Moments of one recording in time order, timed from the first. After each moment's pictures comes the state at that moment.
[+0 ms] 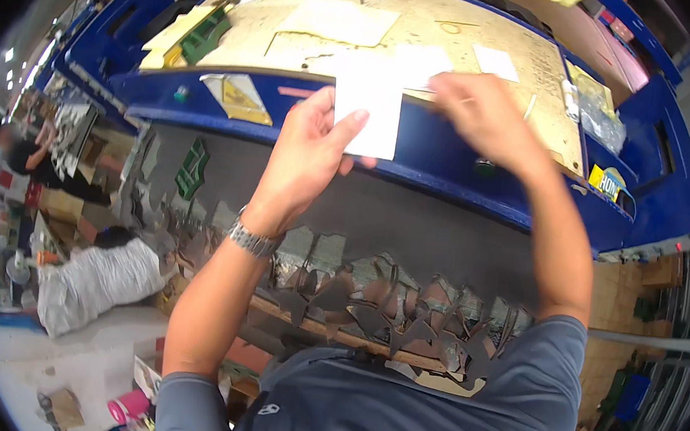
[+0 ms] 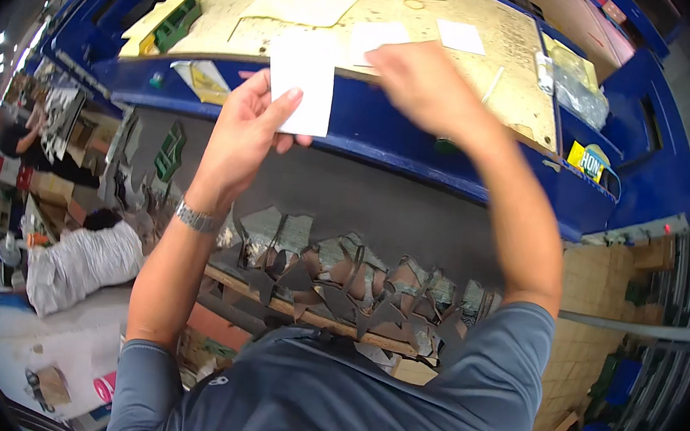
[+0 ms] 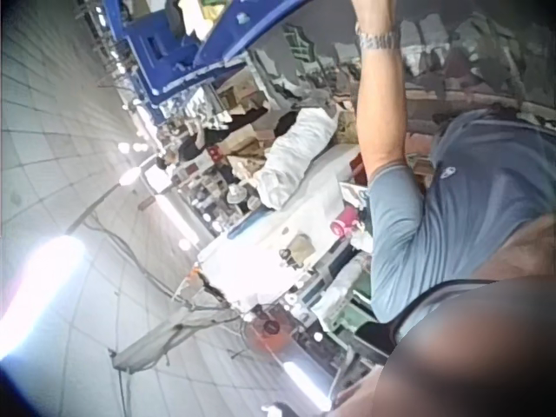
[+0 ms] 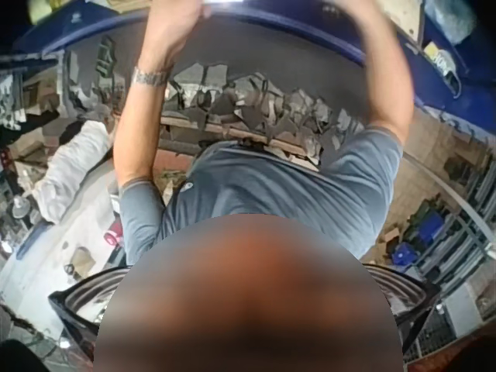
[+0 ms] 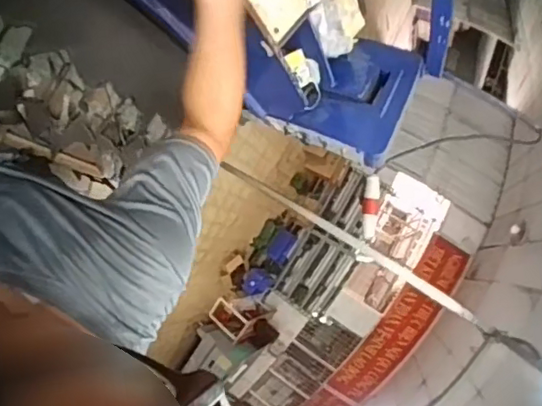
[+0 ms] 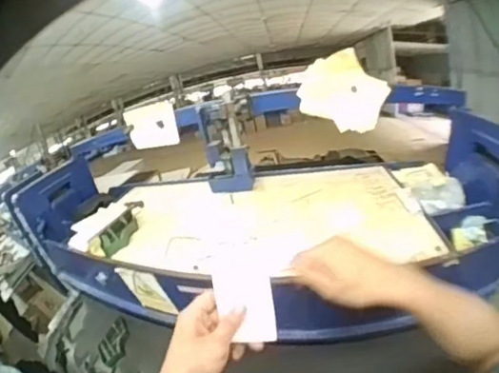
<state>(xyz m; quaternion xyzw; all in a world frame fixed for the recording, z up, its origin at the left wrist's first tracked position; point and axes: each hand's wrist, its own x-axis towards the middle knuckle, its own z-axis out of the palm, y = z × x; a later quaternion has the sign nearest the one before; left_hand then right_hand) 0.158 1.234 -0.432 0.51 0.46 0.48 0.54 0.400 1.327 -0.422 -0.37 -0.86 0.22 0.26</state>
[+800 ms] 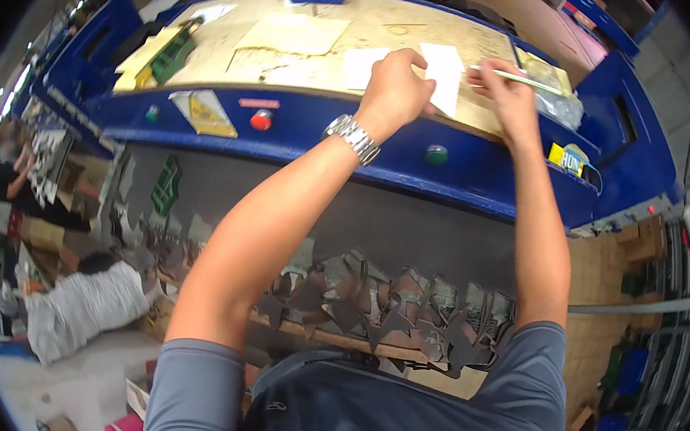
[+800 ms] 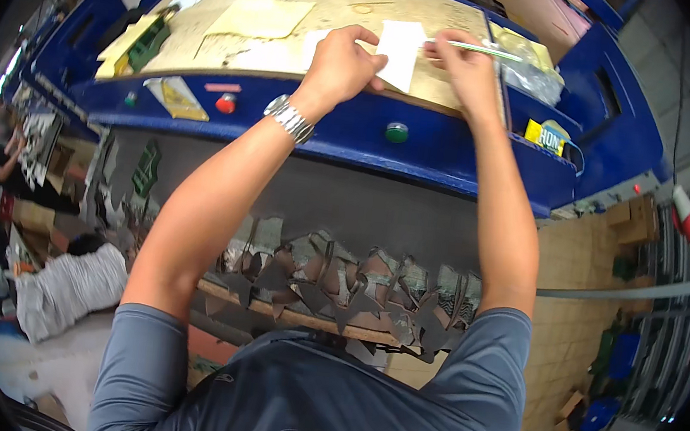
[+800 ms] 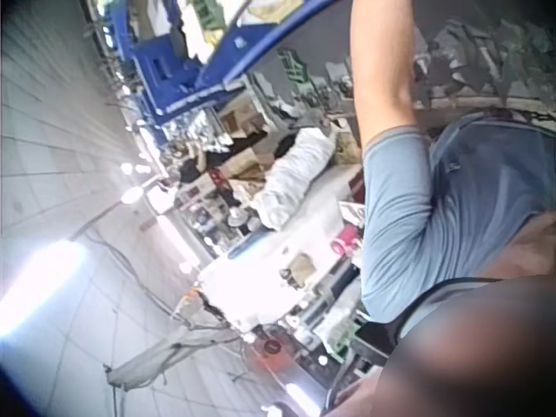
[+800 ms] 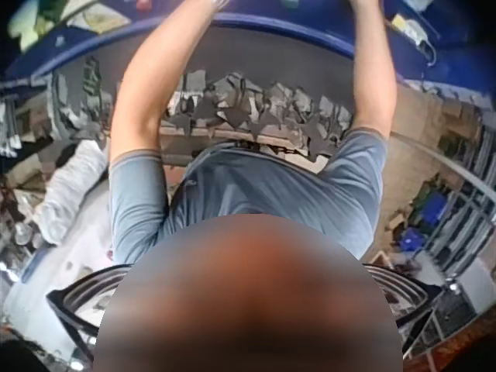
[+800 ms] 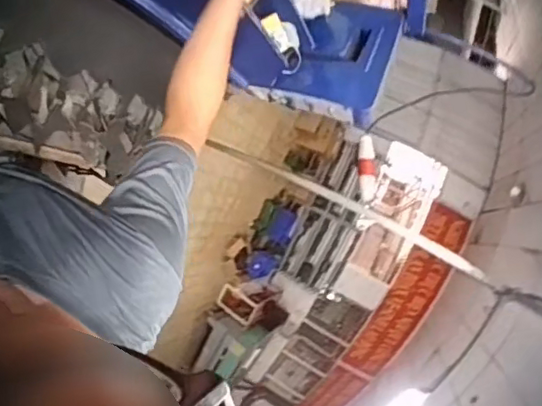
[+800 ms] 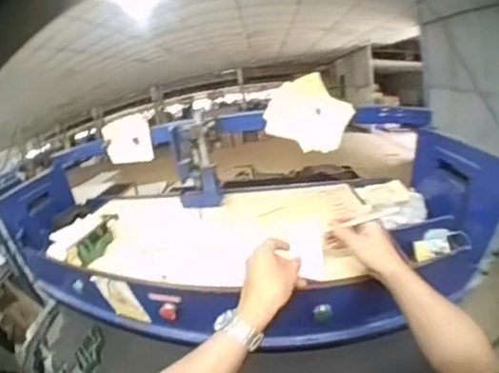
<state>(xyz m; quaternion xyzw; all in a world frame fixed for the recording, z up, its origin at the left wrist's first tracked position) 0.325 1.314 -0.394 0.66 0.49 0.41 0.40 0.550 1.341 -0.423 -0.46 -0.60 0.31 0.57</state>
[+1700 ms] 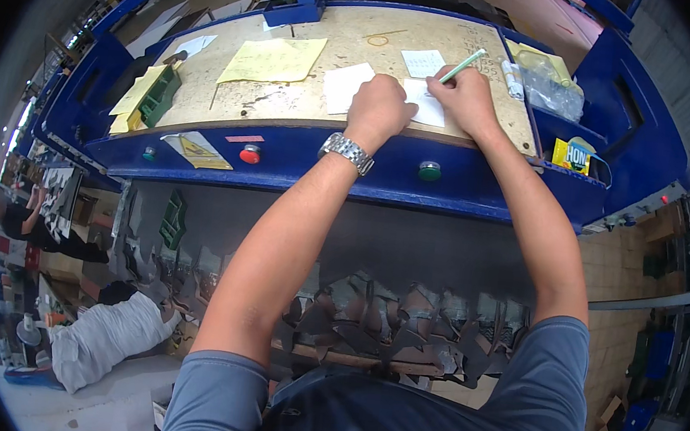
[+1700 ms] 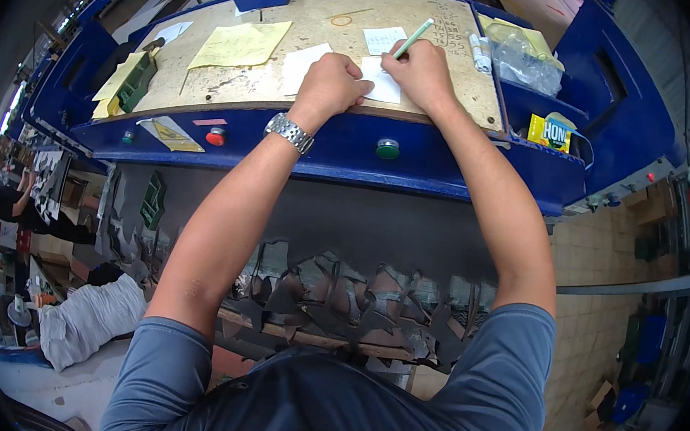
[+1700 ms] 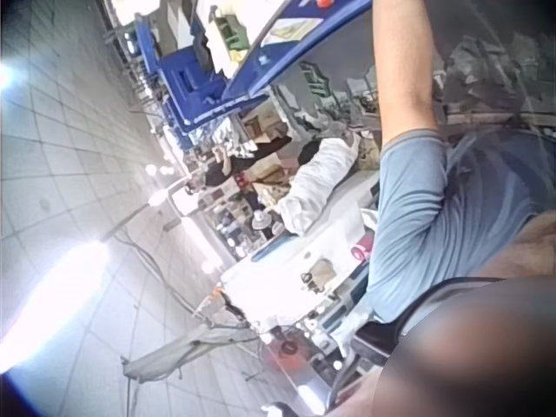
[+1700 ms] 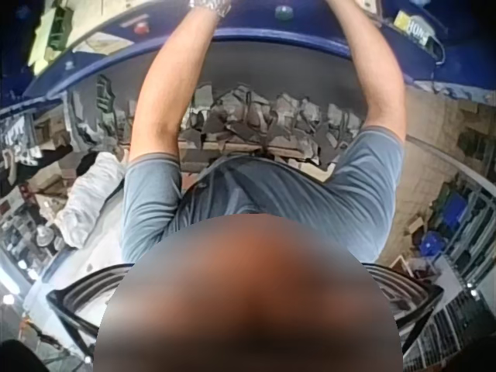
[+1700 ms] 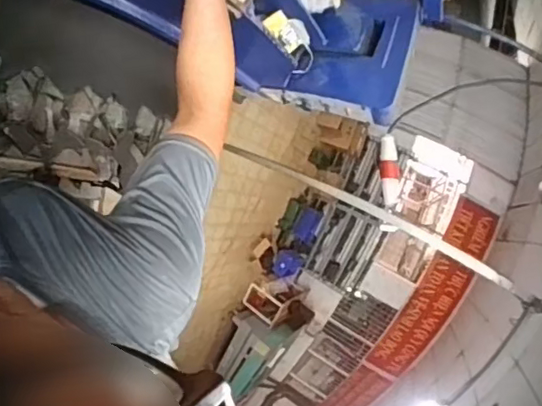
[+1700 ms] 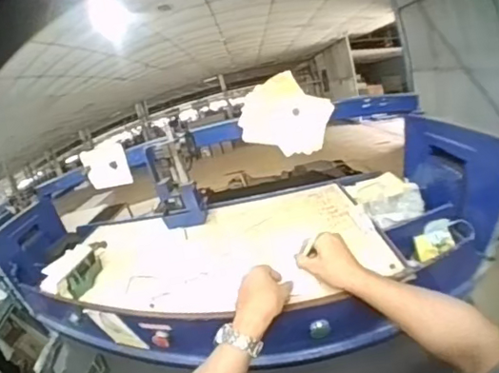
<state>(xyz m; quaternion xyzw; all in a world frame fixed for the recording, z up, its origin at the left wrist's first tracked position) 0.329 1.374 -0.426 0.73 0.58 0.27 0.23 0.506 1.373 -0.421 -0.58 -0.70 0.15 0.40</state>
